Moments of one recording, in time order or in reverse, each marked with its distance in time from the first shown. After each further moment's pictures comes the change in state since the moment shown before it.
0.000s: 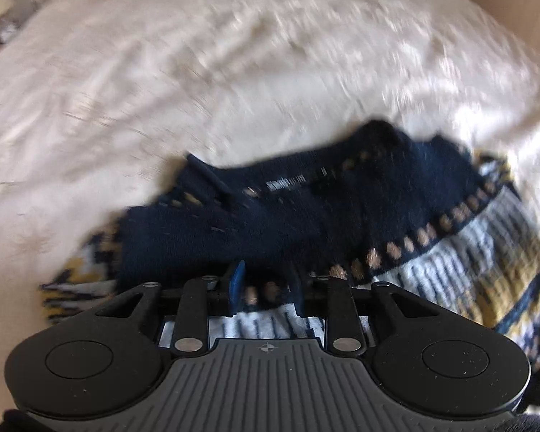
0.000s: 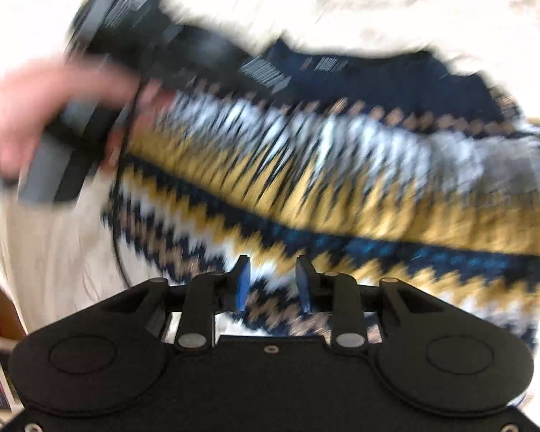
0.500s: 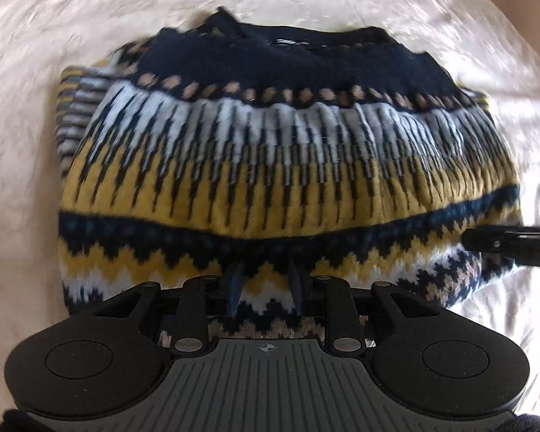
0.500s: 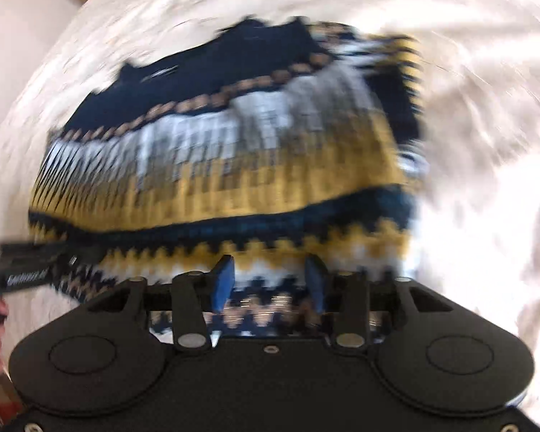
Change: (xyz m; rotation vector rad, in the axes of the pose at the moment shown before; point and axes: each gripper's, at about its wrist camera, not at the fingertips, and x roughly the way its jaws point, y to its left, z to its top) left arm -0.023 -0.005 -0.096 -0.198 0.179 -0.069; right arm -0.008 -0.101 -0.019 0.332 0.036 -0.145
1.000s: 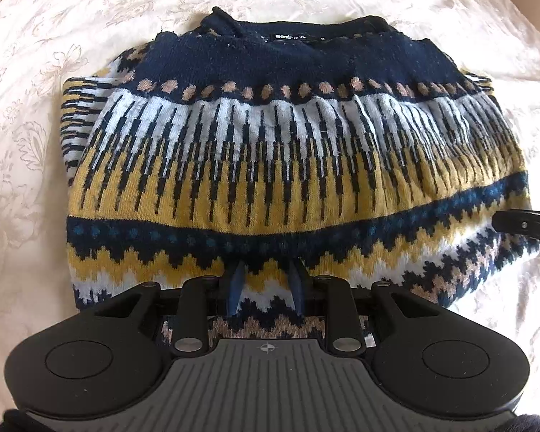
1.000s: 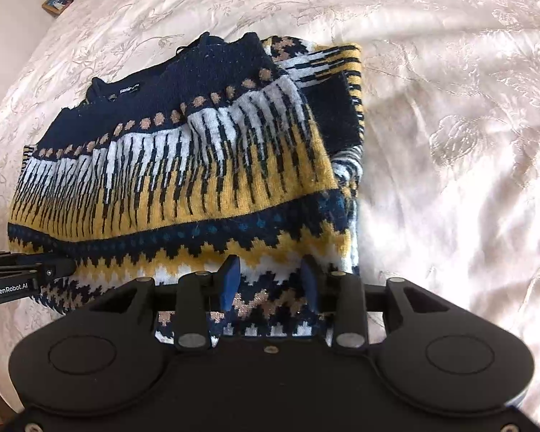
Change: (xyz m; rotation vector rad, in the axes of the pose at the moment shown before) left arm -0.002 -0.009 0.004 0.054 0.023 0.065; right arm -0.019 -0.012 -0.006 0.014 -0.029 -0.086
